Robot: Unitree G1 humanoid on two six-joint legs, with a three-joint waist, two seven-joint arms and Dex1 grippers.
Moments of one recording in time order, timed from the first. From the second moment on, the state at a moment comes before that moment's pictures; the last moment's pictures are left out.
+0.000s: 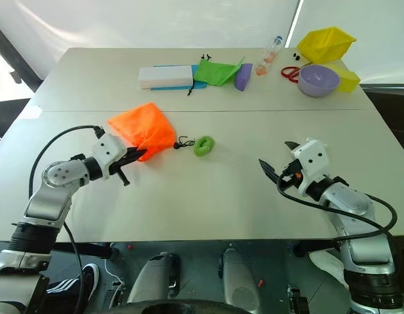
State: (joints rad) left arm -0.32 0.61 -0.04 0.07 -0.09 0.06 -0.81; right arm -0.04 -0.61 -0.26 -0.37 0.28 0.59 0.41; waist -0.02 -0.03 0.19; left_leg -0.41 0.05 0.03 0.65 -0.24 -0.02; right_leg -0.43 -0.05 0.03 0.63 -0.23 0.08
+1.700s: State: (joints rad) left arm -0.27 0.62 0.00 -0.03 -0.11 0.11 -0.76; right arm -0.12 -0.60 0.14 -0.61 0.43 0.75 0.74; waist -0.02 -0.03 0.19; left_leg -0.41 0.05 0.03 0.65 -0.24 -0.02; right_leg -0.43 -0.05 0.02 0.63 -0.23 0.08
